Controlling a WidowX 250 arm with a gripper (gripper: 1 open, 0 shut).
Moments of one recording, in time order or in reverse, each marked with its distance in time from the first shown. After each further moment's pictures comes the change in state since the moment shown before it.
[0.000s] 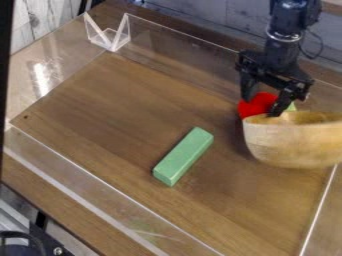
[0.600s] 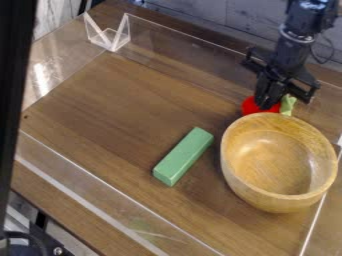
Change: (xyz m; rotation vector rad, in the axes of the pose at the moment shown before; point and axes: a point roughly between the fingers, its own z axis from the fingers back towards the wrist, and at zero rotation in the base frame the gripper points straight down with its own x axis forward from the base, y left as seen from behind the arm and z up) arm 0.005 -0.015 0.006 0.114 0.057 -0.054
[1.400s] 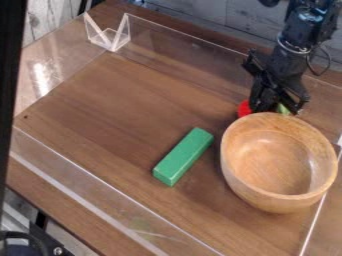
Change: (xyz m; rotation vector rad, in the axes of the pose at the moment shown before) arm -0.005 0.026 -0.008 0.065 -0.045 -0.192
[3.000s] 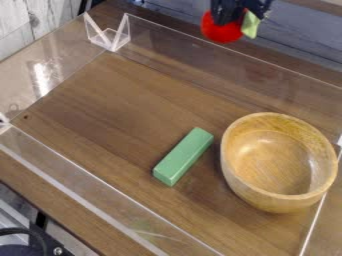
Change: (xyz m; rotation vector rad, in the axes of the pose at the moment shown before) arm -0.030 0.033 0.118 0.081 -0.202 0.014
